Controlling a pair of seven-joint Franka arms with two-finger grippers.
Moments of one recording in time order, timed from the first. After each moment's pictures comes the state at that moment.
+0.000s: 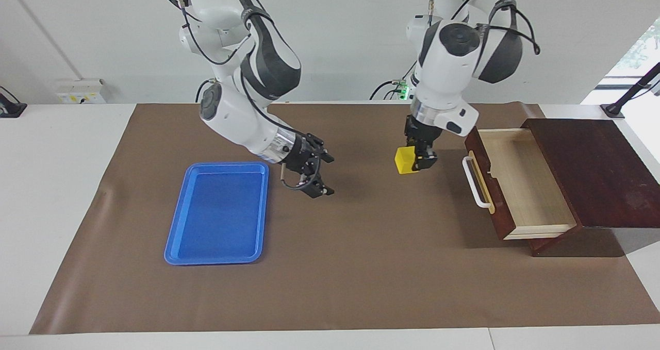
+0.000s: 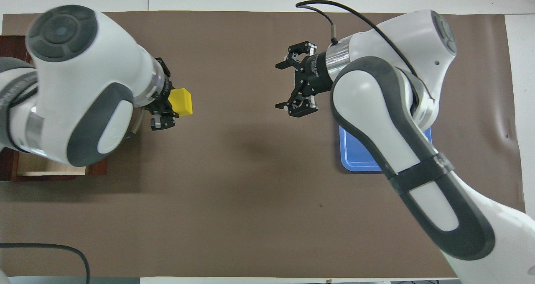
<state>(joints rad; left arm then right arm) -0.34 0.14 -0.02 -1.60 0.00 1.77 -2.00 0.37 0.34 -0.07 -1.56 0.77 2.02 1.59</state>
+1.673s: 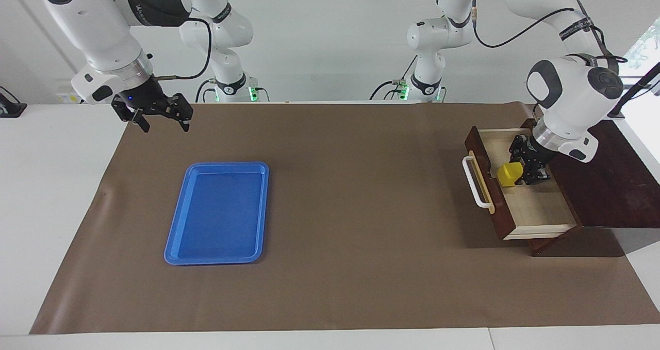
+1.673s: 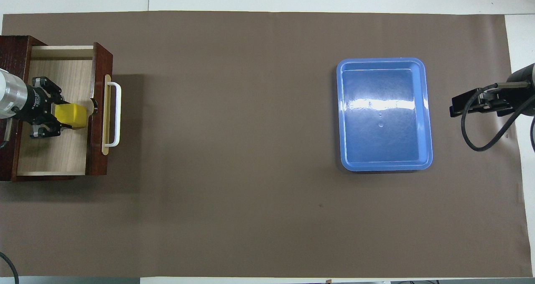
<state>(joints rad) 0.09 0.13 -0.02 -1.89 0.00 2.00 -1.50 0.06 0.02 -0.07 -1.61 0.01 1.57 -0.01</state>
